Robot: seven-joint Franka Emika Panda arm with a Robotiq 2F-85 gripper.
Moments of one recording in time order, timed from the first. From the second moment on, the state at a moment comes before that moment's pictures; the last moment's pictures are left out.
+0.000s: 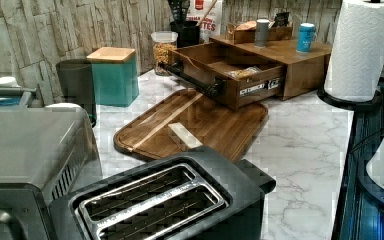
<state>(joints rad) -0.04 0.08 -0.04 -1.92 -0.08 0.48 -0.13</state>
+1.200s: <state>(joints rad) -0.01 0.38 -0.04 -1.93 -0.15 0.68 -0.20</state>
